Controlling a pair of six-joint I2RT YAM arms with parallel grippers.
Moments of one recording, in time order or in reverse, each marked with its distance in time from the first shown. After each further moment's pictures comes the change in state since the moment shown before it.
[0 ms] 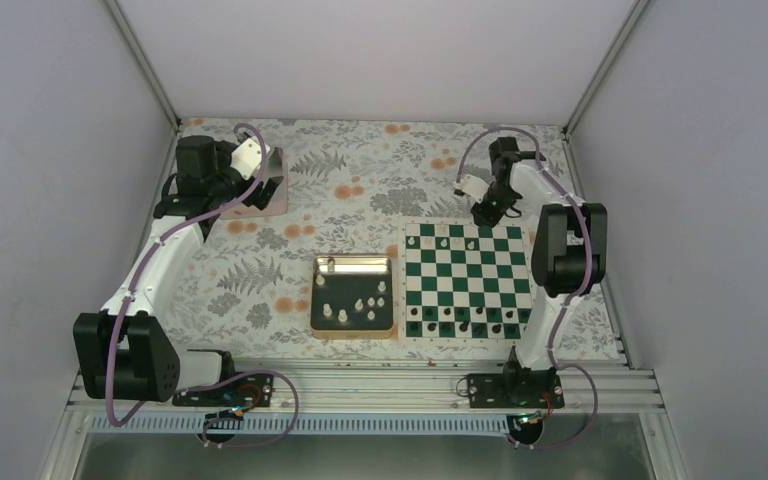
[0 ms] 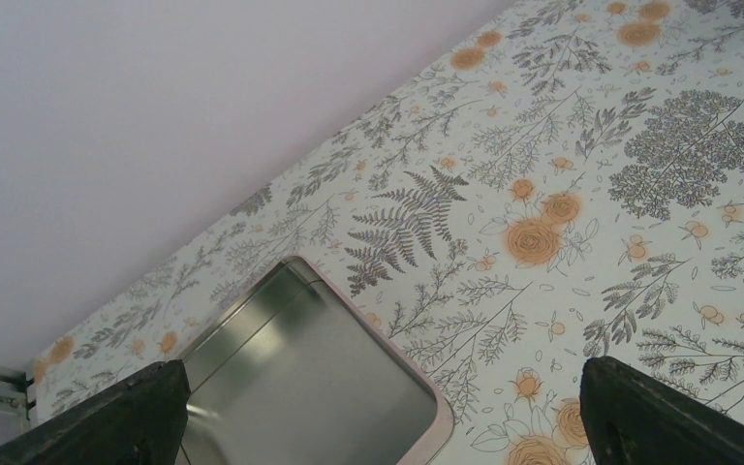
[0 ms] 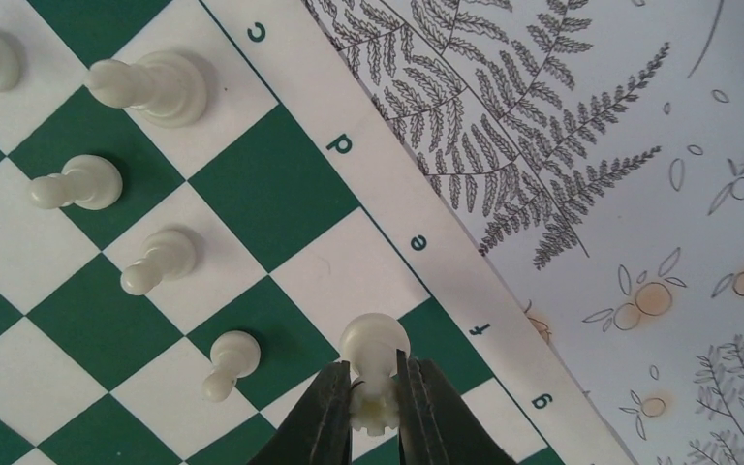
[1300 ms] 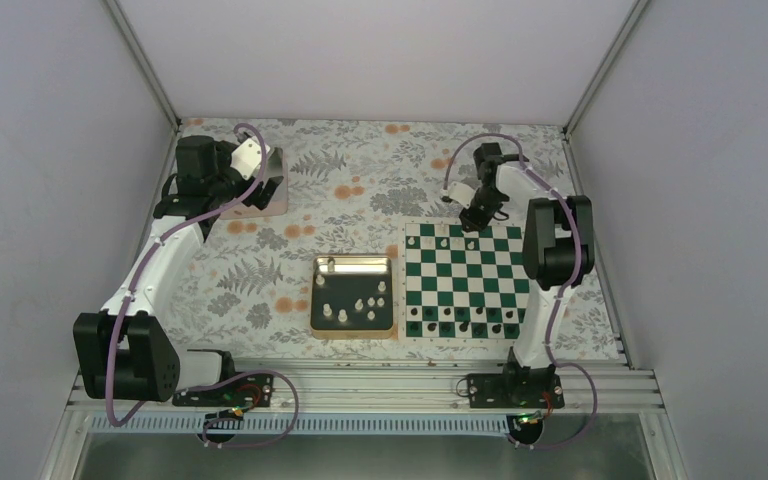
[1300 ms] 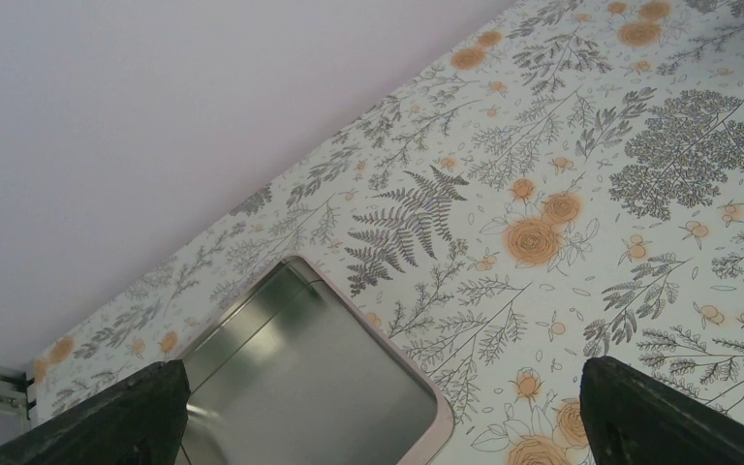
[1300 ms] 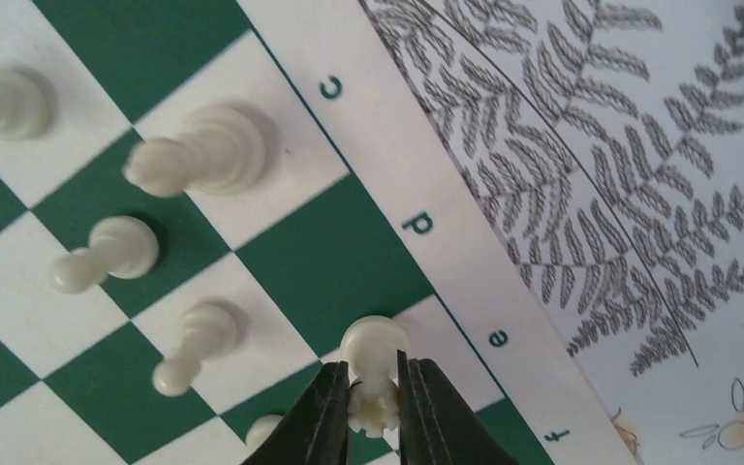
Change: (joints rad) left arm 0.000 0.000 0.000 0.000 0.000 0.000; right arm 0.048 0.079 0.008 0.011 -0.017 0.000
